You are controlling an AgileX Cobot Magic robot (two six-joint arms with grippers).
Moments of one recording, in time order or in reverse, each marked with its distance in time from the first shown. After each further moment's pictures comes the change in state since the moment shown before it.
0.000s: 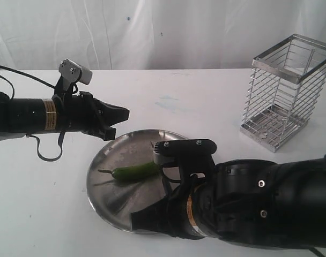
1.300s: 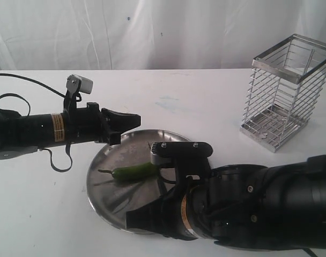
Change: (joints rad) left arm 0.000 0.146 0.000 -0.101 -0.265 0.008; right arm 0.000 0.037 0.000 -0.057 -0.057 0.092
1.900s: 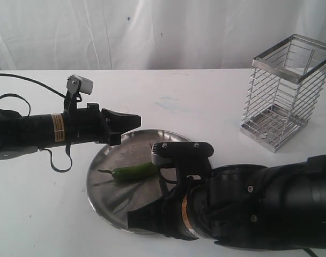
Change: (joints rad) left arm 0.000 0.000 0.000 0.002 0.000 0.000; right arm 0.000 0.000 0.000 0.000 0.010 0.000
